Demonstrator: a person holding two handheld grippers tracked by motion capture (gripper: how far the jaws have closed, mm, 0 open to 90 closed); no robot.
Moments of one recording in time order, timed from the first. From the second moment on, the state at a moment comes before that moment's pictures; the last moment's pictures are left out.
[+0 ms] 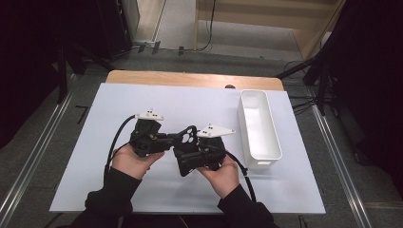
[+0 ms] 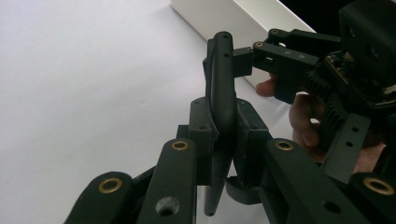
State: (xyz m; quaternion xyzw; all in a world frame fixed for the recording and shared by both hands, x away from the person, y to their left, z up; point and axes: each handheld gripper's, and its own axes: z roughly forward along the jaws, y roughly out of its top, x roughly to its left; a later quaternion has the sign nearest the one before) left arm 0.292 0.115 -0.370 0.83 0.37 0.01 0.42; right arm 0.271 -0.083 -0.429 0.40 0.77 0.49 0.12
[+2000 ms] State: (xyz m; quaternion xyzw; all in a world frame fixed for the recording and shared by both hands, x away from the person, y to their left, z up) left arm 0.292 0.124 -0.369 0.84 0.30 0.00 0.45; right arm 0.282 -0.112 -0.427 0.42 0.76 0.48 0.12
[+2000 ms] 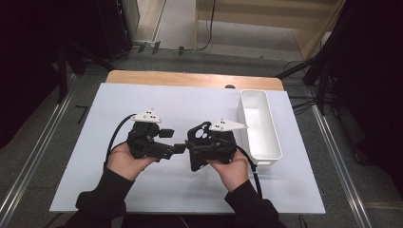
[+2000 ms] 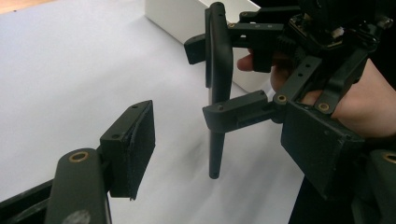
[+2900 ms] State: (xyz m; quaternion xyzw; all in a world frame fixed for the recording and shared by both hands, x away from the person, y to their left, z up) left arm 0.297 0.150 -0.425 0.86 0.25 0.01 0.44; right arm 0.285 -0.120 -0.422 0.41 0.76 0.48 0.13
